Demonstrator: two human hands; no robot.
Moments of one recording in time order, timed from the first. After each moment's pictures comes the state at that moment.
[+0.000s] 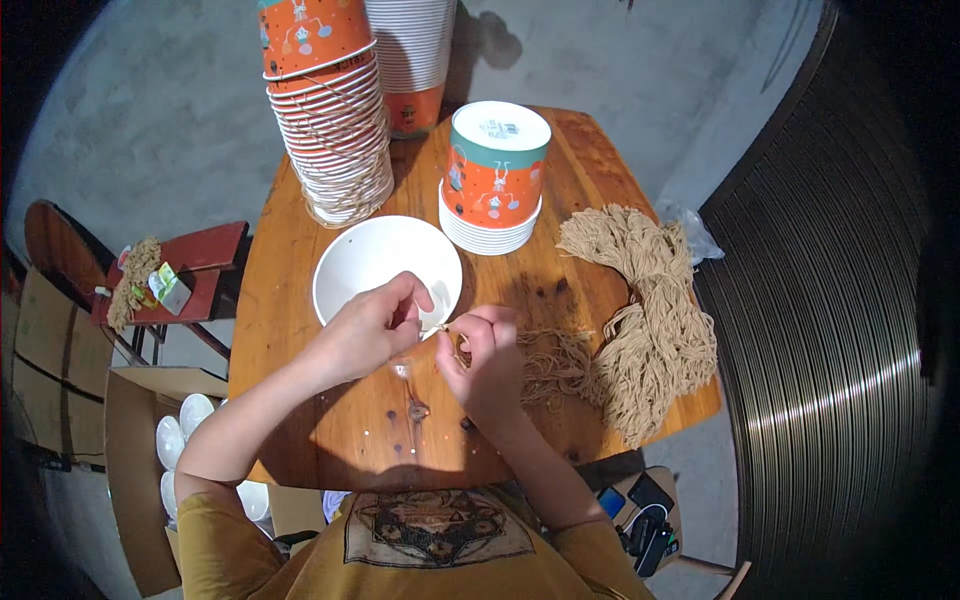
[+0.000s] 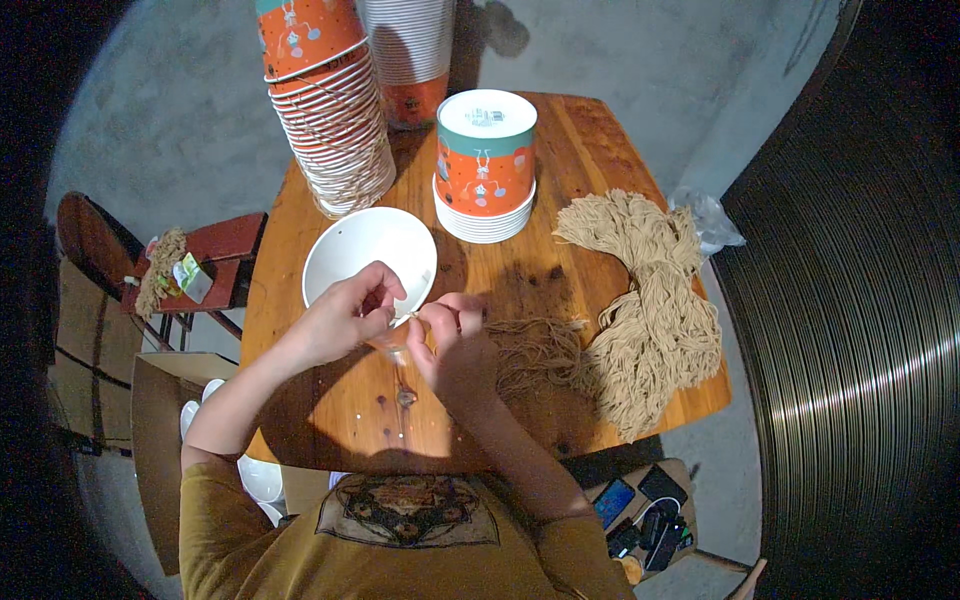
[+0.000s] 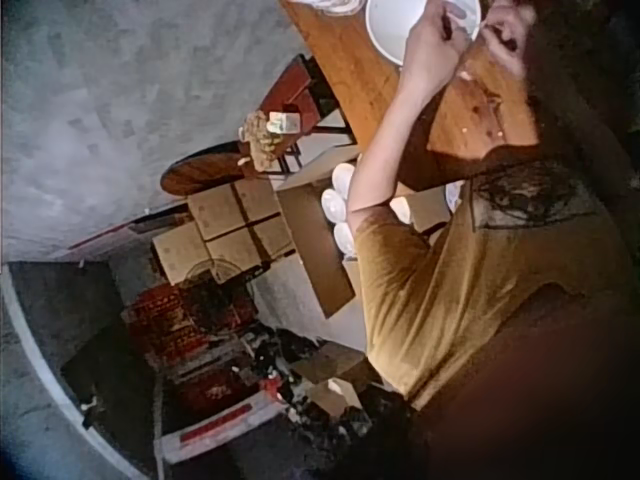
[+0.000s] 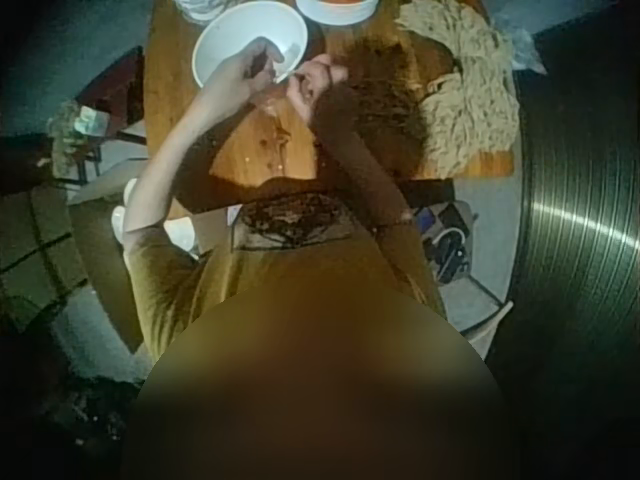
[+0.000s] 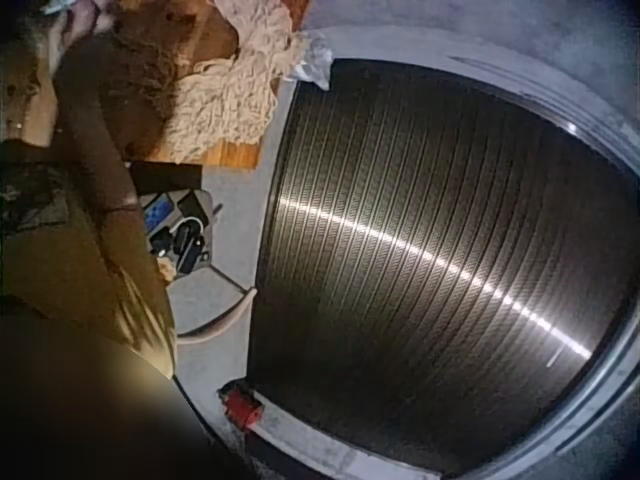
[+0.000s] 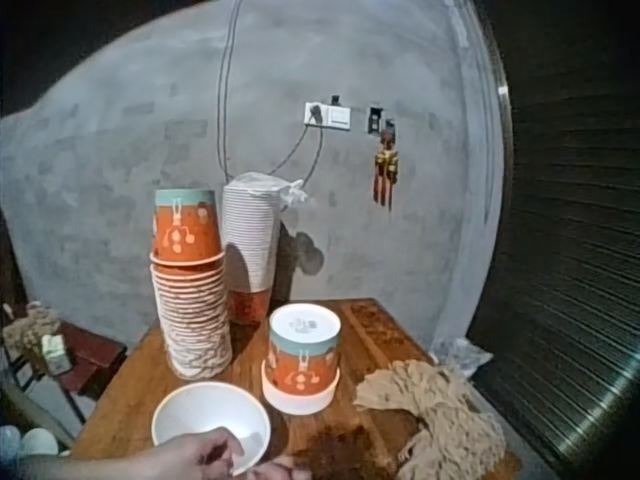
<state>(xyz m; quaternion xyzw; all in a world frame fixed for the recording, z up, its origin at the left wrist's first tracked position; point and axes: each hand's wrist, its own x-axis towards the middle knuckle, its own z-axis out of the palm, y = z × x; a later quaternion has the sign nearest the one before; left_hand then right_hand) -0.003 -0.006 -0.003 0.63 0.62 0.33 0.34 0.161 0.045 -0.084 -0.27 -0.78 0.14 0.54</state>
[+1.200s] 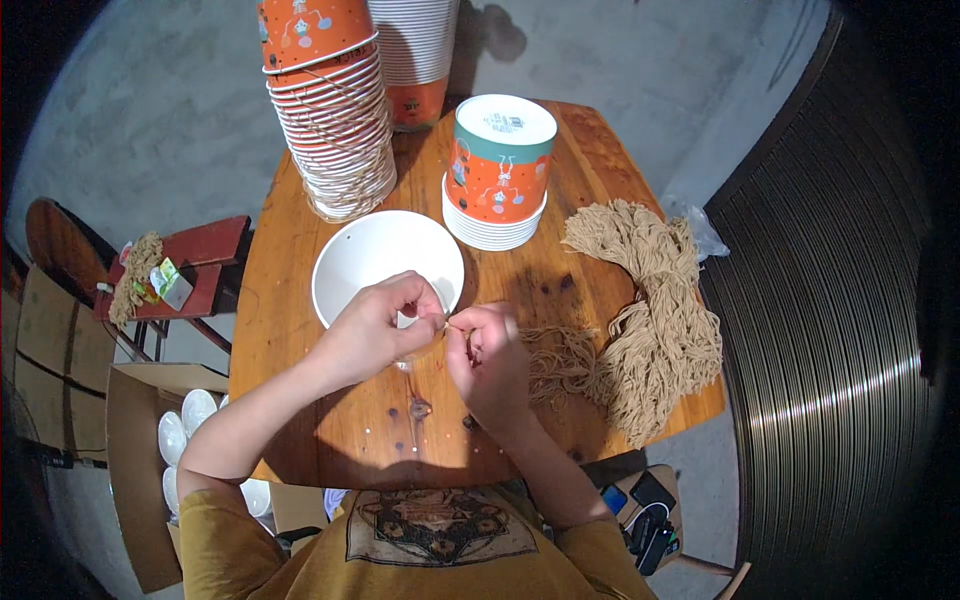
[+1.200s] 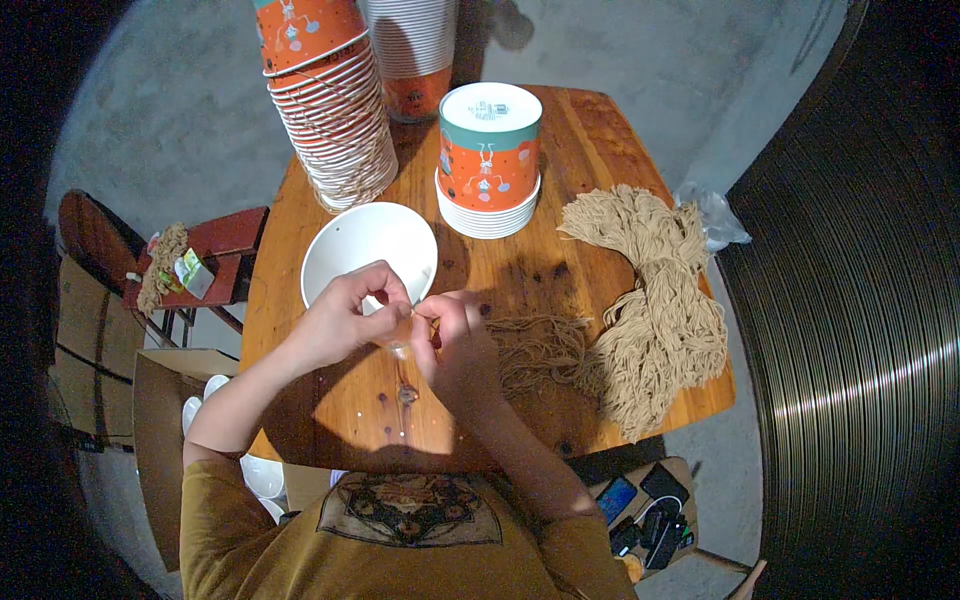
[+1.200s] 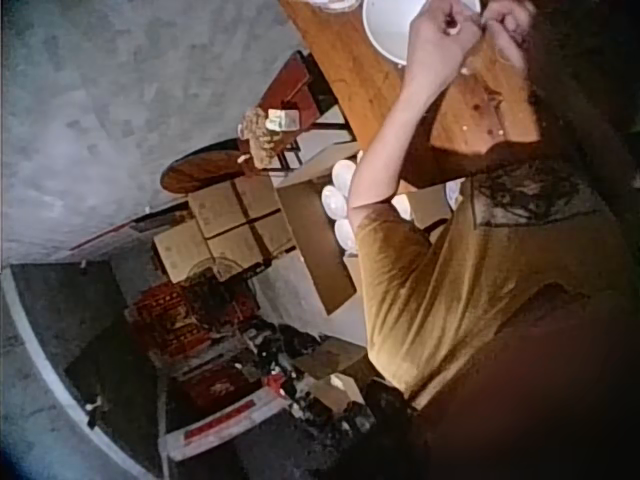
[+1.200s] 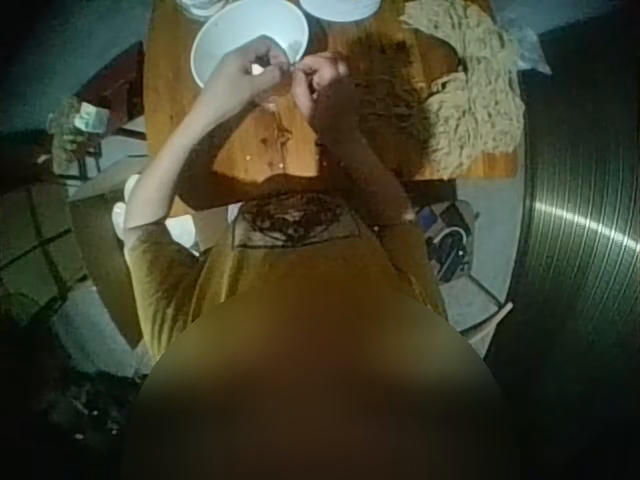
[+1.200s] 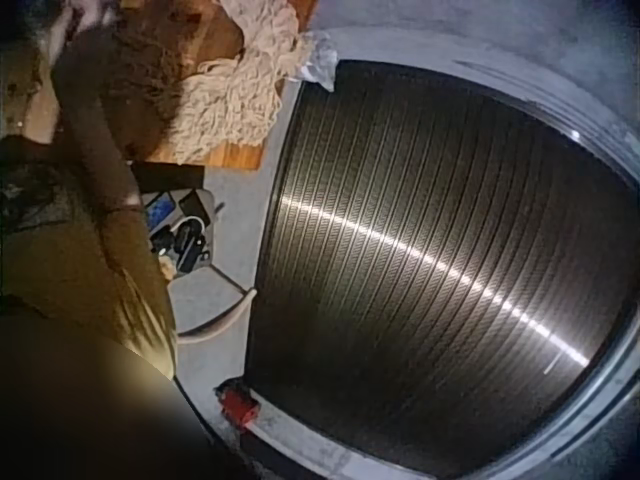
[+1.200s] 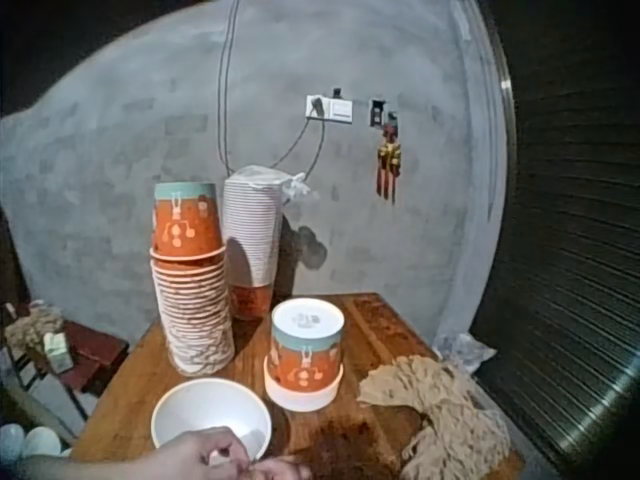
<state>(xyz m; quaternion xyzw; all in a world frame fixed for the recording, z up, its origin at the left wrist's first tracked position) 0.006 -0.005 0.000 0.62 0.61 0.38 0.34 0.167 0.040 -0.062 -0.27 -0.77 0.30 0.50</state>
